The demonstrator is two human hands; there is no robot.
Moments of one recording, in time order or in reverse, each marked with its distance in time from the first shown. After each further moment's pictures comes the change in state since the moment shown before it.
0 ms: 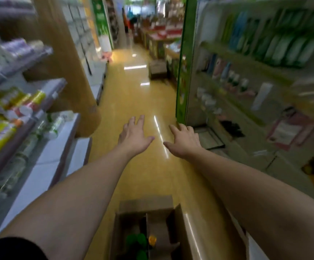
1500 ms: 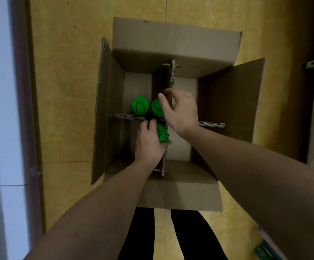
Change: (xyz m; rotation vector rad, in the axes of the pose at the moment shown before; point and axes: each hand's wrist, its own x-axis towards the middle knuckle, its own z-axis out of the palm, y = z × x) left_hand -0.214 -0.300 0.657 -0.281 -0.500 -0.558; right_hand -0.068 0.037 0.714 0.425 -0.335 0.045
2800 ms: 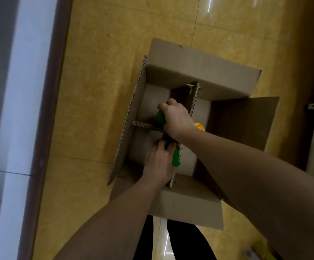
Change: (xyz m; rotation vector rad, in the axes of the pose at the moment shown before) left_hand -0.028 -0.022 -0.037 0.079 -0.155 0.138; right_hand 0.025 -0.087 0.021 -0.457 -0.504 -0.185
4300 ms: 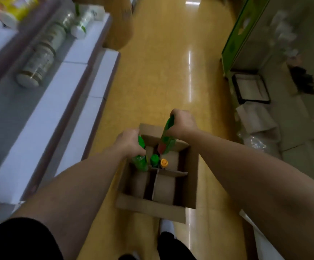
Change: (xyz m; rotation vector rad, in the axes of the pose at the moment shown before) left_hand -0.267 0.206 -0.316 0.119 0.197 -0.059; right_hand -0.342 -0.075 -0.336 0.148 0.345 0.131
